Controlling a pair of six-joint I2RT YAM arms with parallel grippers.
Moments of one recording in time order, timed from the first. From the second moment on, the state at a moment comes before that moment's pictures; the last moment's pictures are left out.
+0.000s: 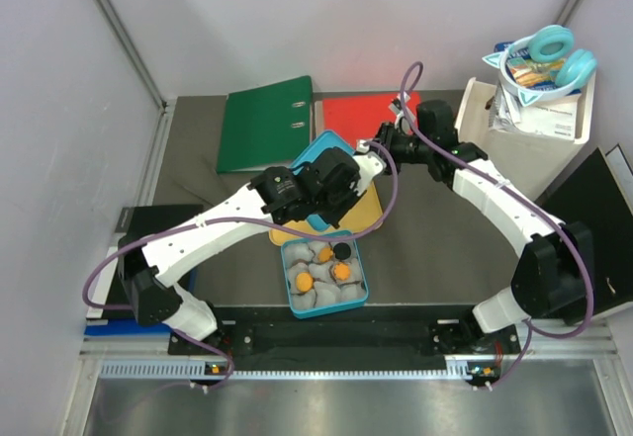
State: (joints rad) left arm -1.00 1.52 1.53 -0.86 -0.13 -0.04; right arm 0.39 1.49 1.24 -0.28 -0.69 0.80
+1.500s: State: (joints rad) left arm -0.52 1.29 1.36 -0.72 -0.21 -0.69; right arm 0.41 1.15 1.23 -0.53 -0.36 0.53
